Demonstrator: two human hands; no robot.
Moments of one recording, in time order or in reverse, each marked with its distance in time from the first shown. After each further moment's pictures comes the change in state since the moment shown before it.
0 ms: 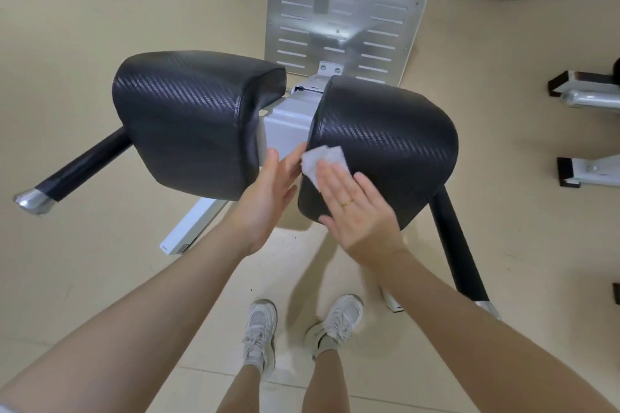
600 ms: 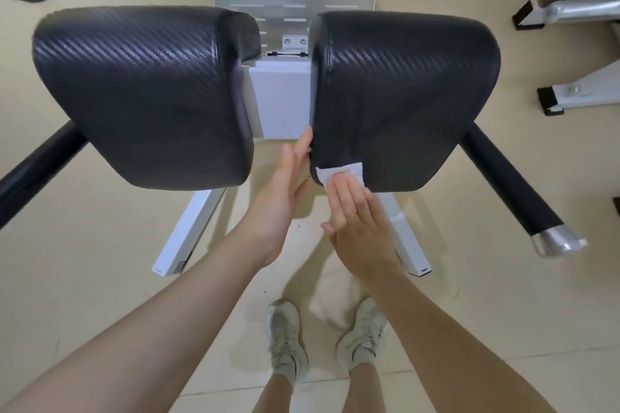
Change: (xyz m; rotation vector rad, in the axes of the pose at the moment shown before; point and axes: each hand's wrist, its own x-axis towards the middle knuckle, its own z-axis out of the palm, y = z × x) left_hand 0.024 -0.010 -0.064 1.201 -0.406 0.089; right_hand -0.059 -0.099 0.080 -0.068 -0.058 0.355
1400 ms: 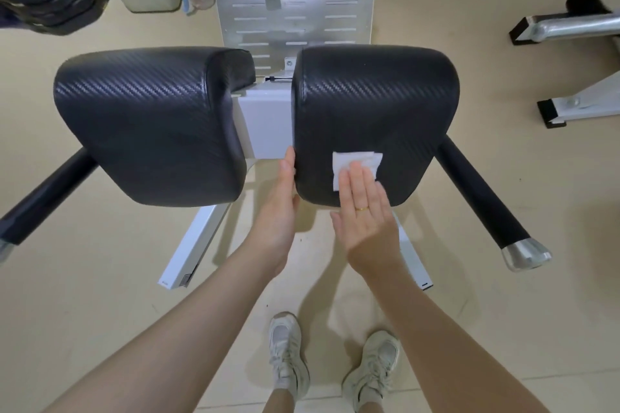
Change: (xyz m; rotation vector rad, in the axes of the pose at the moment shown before) left_hand -0.003 0.021 0.033 -0.011 0.208 -0.073; right_hand 0.023 0.030 -0.023 0.113 0.192 0.143
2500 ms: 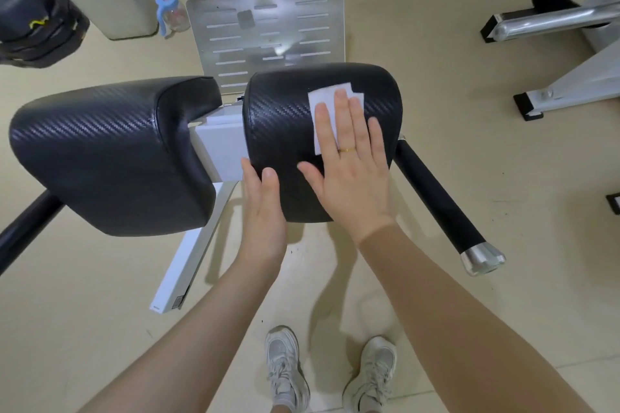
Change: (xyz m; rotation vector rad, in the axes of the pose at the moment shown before) left_hand 0.003 0.014 0.039 0.088 0.198 0.143; right_hand 0.091 0.042 -0.037 -0.022 -0.030 0.088
